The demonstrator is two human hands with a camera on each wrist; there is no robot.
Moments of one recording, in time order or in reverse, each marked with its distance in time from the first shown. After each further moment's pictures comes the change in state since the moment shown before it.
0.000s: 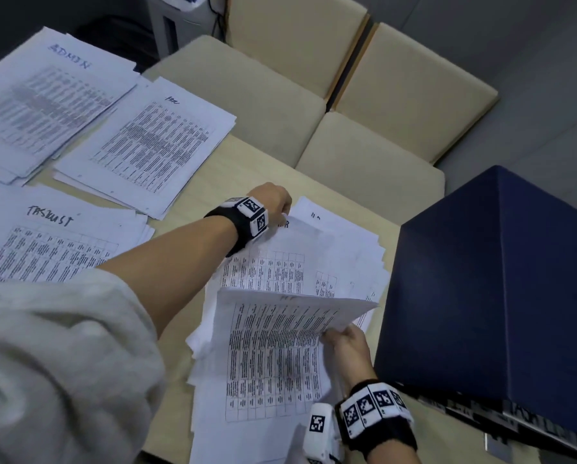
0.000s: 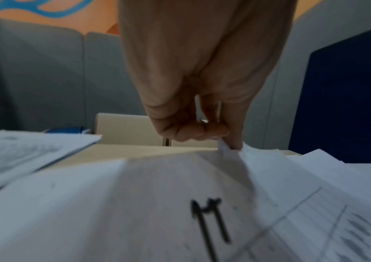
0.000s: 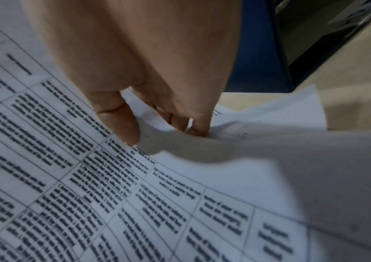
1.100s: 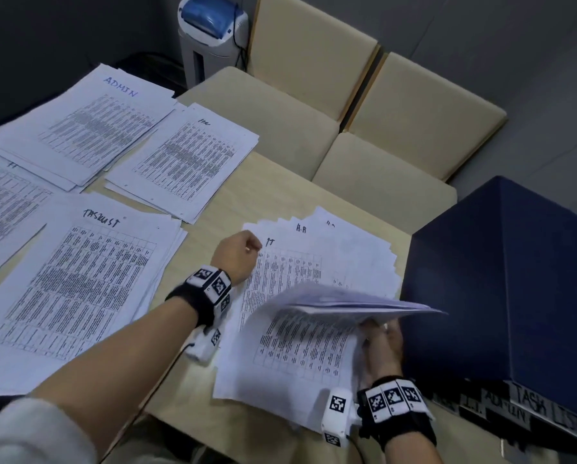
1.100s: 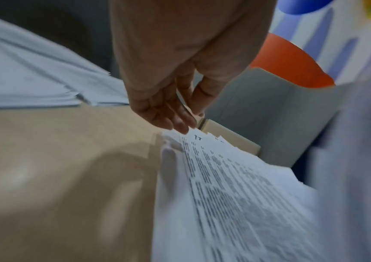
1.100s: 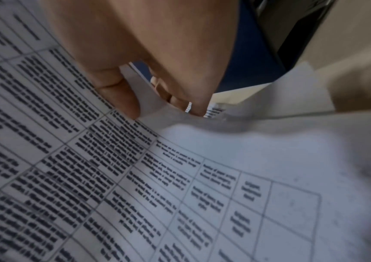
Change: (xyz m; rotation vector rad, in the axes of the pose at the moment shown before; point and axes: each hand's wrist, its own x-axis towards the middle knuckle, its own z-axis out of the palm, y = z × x) left_hand -0.144 -0.033 0.040 -0.593 0.306 -0.326; right_hand -0.005 -0.009 -0.011 0.363 0.180 -0.194
